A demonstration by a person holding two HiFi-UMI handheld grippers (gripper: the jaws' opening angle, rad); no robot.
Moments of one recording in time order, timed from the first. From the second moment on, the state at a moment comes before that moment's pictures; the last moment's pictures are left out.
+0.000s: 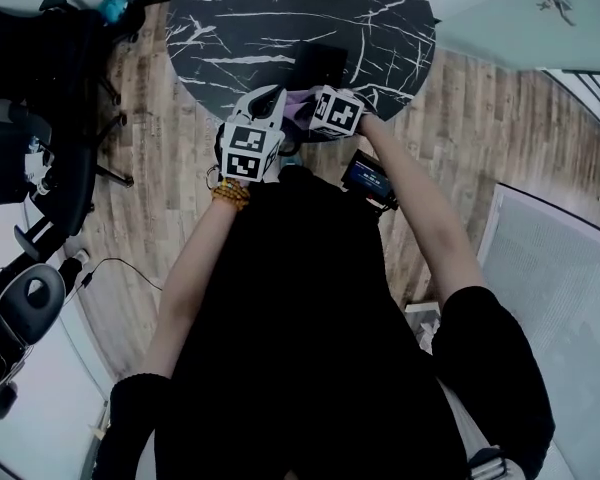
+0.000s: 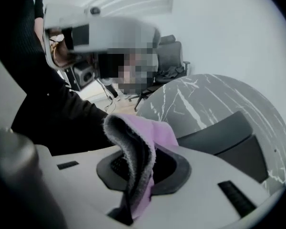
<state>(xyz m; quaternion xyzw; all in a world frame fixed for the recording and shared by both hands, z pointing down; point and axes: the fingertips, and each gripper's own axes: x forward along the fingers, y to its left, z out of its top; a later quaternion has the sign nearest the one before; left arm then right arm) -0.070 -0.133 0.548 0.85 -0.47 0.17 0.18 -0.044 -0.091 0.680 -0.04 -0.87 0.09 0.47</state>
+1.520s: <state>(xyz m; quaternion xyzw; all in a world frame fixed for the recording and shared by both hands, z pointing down) -0.042 -0.140 0.561 0.85 -0.45 0.18 0.19 -0.006 -0.230 0.648 0.19 -0.86 0.01 0.48</state>
